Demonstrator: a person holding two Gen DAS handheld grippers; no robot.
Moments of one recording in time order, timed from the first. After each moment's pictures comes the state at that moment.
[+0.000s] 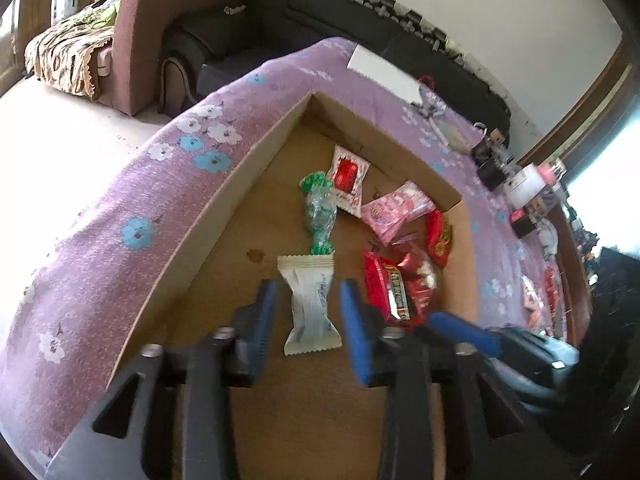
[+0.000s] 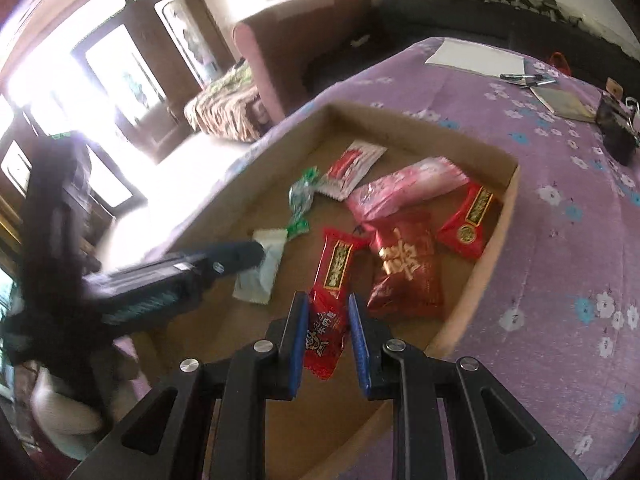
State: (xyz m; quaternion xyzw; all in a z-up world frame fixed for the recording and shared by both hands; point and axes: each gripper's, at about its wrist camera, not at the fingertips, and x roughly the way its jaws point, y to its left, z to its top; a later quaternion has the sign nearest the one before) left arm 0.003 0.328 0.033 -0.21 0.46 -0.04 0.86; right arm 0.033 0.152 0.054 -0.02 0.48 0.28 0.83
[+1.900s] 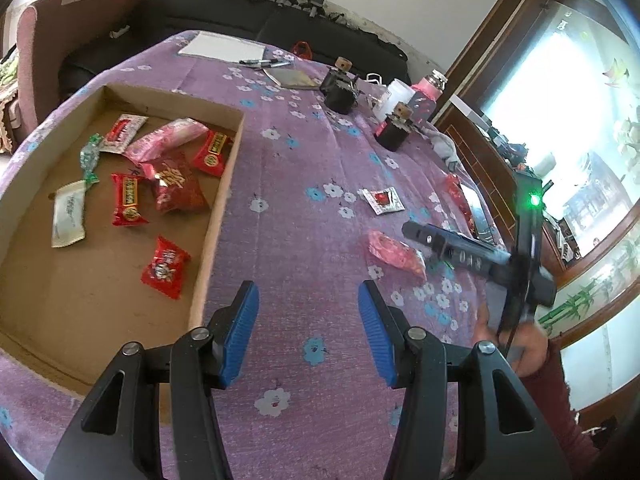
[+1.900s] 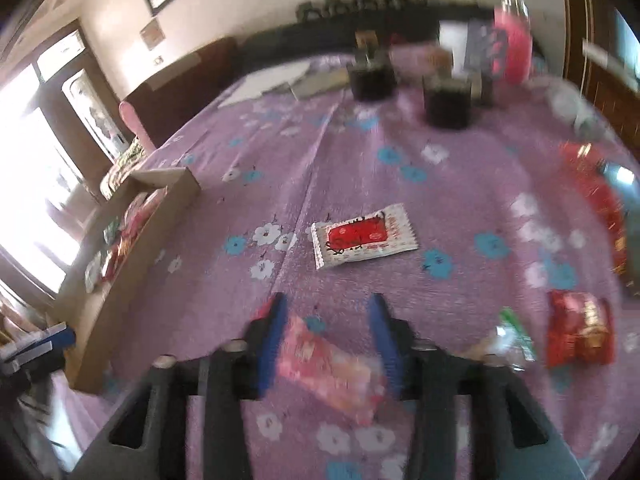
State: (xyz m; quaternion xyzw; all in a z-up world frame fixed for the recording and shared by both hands) left arm -0.066 0.154 0.070 -0.14 0.45 -0.20 0.86; right arm 0.006 -0.122 0.044 0.05 0.44 0.11 0.89
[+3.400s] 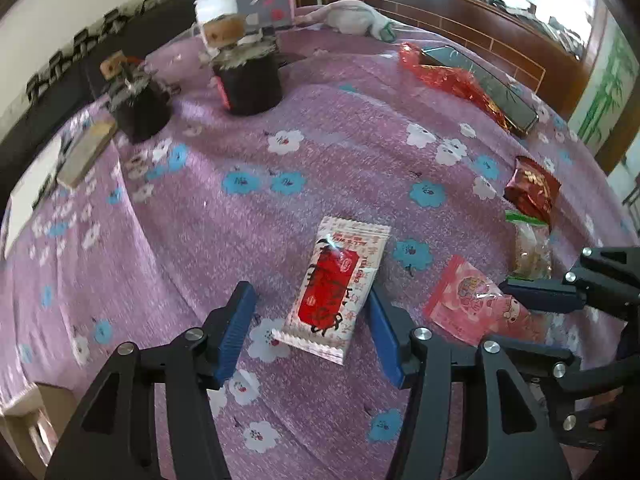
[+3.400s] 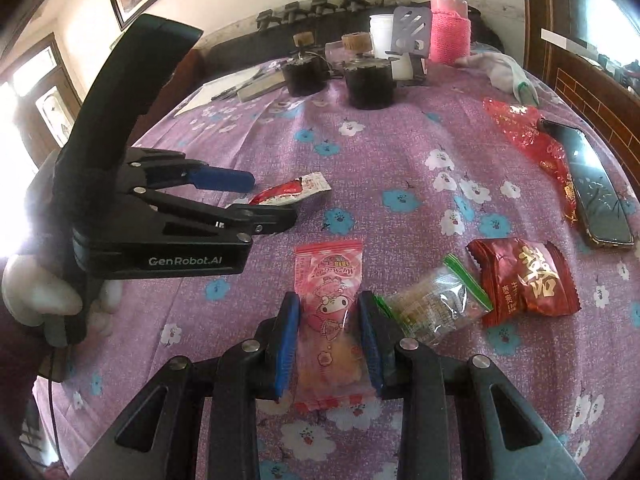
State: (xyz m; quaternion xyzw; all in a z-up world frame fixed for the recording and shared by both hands) left arm 0.090 -0.070 0.017 0.24 0.44 -0.33 0.80; right arm -0.005 -0.177 0.019 0.09 0.45 0.05 0.89
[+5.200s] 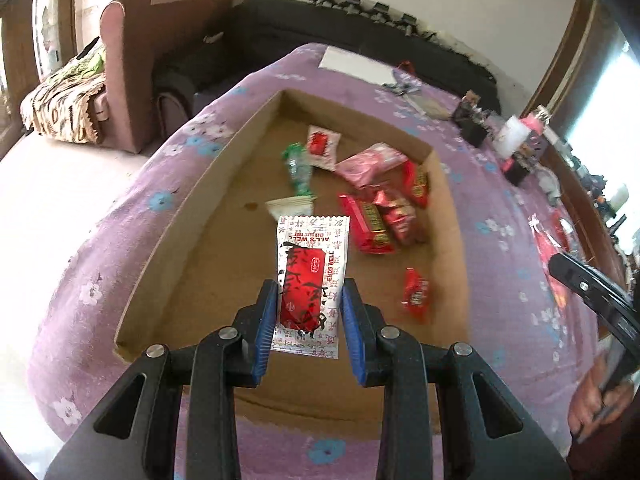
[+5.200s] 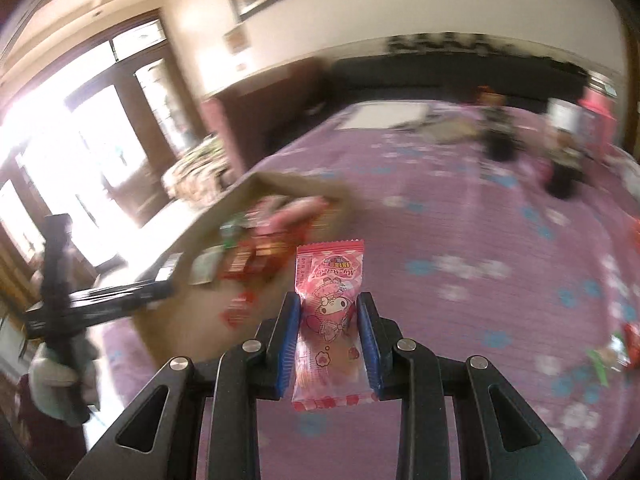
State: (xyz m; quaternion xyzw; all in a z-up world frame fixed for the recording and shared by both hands) left arm -0.047 0.289 0.040 -0.11 0.45 -0.03 0.88; right arm -0.027 0.020 0.097 0.04 0.39 0.26 0.88
